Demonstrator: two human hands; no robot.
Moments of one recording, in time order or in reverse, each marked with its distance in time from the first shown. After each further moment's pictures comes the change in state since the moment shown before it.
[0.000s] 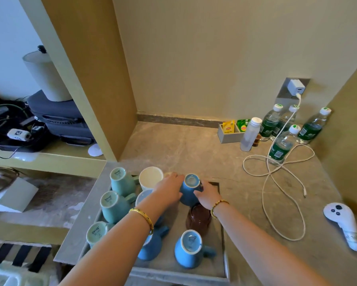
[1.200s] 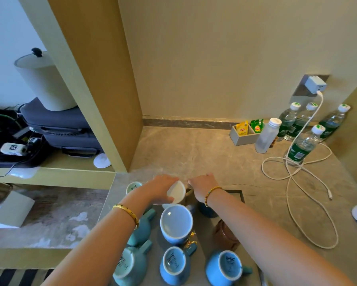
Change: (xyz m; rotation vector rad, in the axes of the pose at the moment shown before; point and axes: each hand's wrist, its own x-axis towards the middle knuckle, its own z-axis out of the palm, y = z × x) left_hand 0.027 -0.115 -0.032 -0.028 -0.177 0.099; right_hand 0.048 -0.095 0.031 -0.950 -0.051 -0.256
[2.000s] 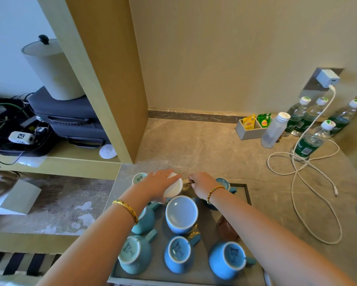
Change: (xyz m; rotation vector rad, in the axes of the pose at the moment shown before) left_hand -0.015 -0.018 0.003 0.360 -0.083 0.055; right_hand -0.004 -0.017 0.011 0.385 0.011 0.039
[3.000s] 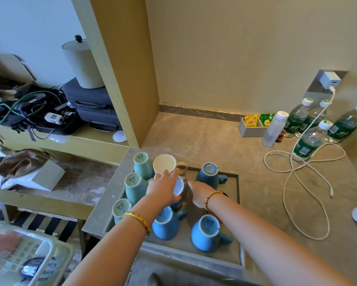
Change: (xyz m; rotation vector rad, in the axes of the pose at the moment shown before) left_hand -0.051 0.116 0.022 -0.273 0.217 -0.427; right_hand -0.083 0.026 0.019 -0.030 -0.221 -0.150
